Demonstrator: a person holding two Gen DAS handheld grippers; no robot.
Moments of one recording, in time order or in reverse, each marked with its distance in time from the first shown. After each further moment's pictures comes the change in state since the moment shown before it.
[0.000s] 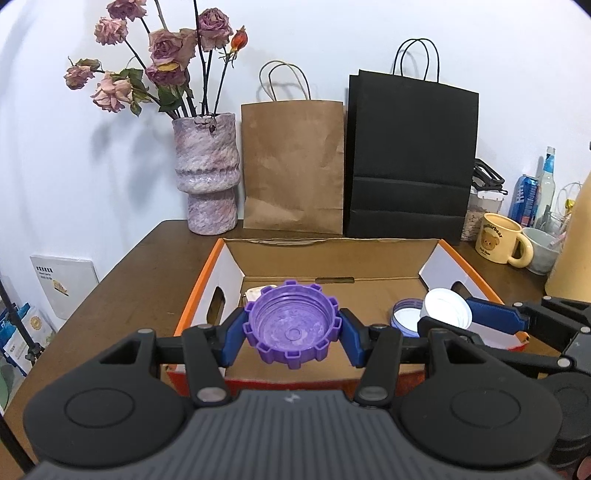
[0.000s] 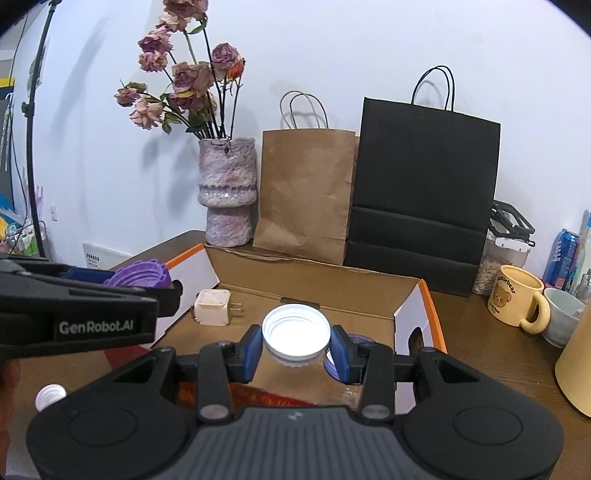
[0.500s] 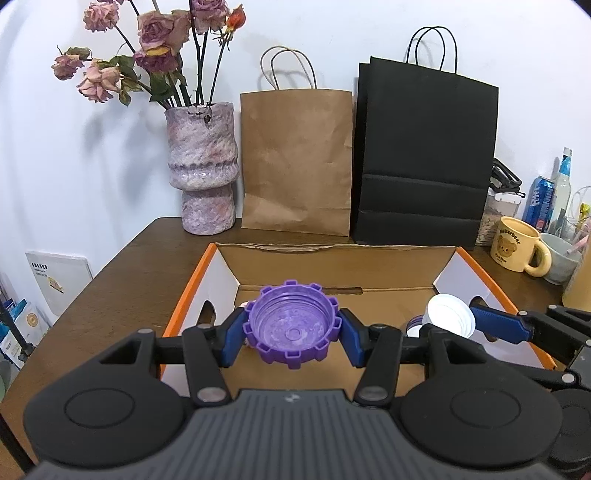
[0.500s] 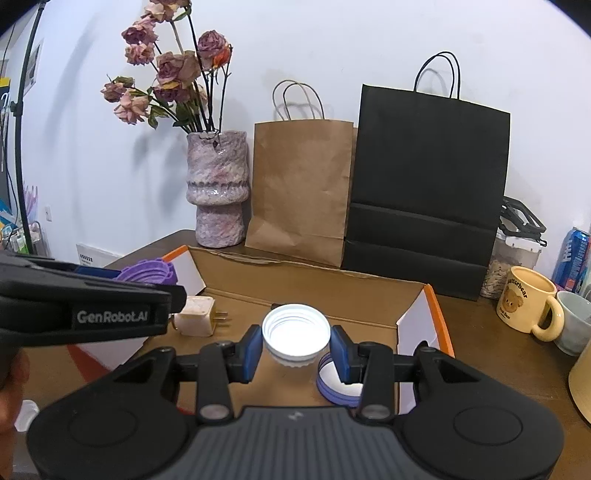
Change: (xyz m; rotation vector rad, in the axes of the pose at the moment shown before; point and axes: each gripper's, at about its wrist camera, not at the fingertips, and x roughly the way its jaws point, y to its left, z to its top) left arm 0.046 -0.002 0.016 -0.016 0.022 0.013; right arm 0.040 -0.013 0.007 0.003 0.010 0.004
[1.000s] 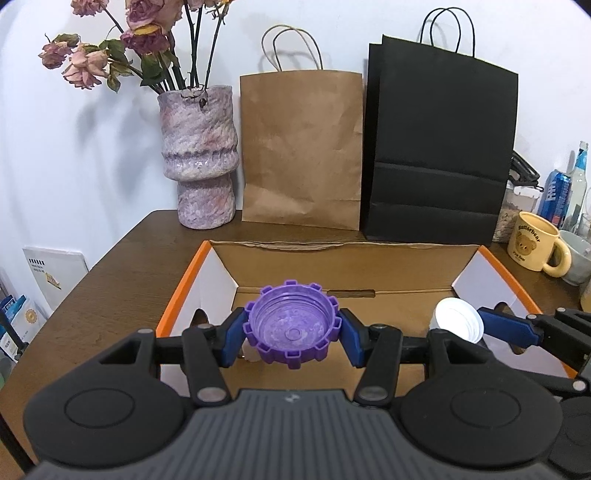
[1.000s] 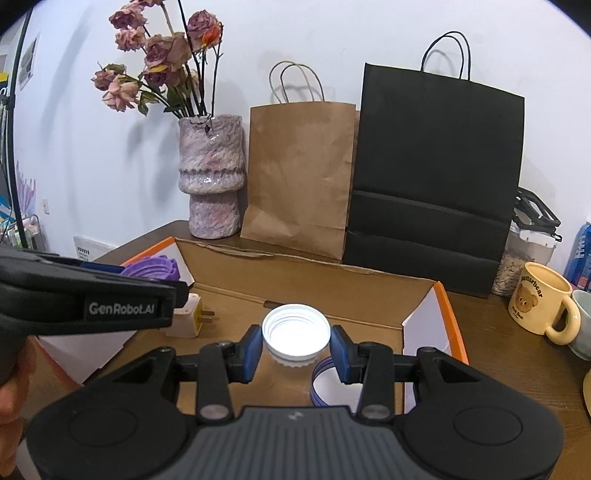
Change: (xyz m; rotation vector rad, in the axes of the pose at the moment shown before) left arm 0.041 0.001 0.008 0.004 0.037 0.017; right arm 0.037 -0.009 0.003 -0.002 0.038 0.013
